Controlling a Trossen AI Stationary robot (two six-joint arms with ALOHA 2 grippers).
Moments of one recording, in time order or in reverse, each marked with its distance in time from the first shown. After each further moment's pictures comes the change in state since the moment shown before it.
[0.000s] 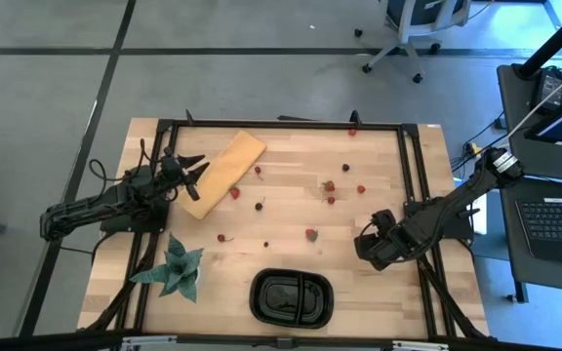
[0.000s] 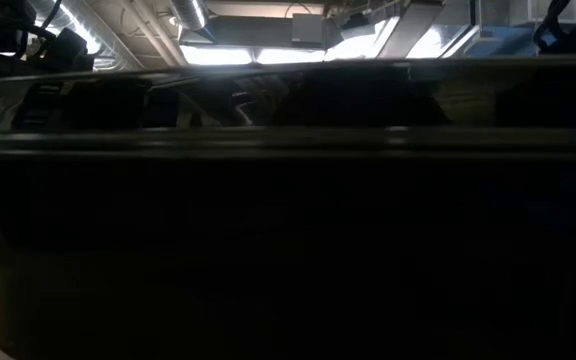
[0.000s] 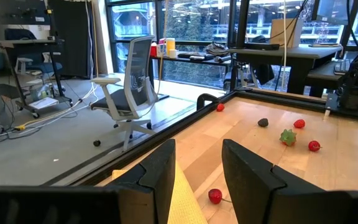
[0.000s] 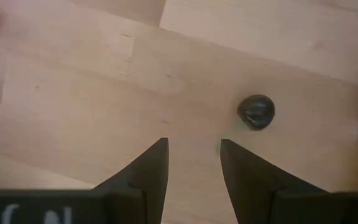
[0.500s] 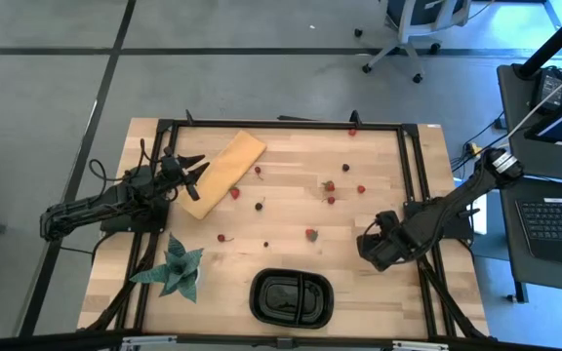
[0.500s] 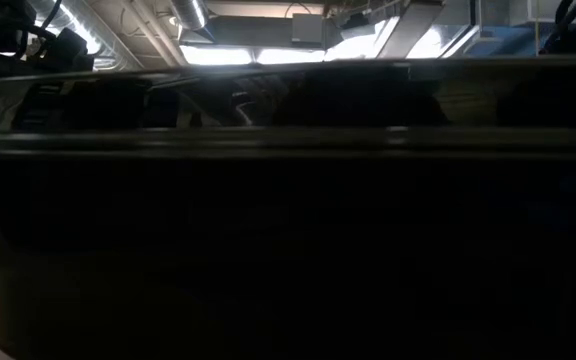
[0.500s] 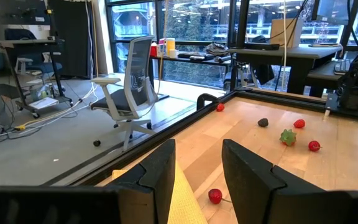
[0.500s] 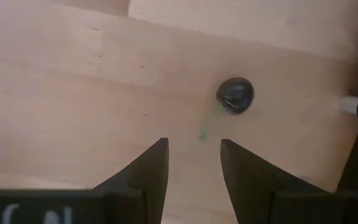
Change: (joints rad) left arm 0.000 0.000 0.000 0.000 0.000 0.000; right arm 0.015 0.013 -0.002 -0.035 -0.052 0.095
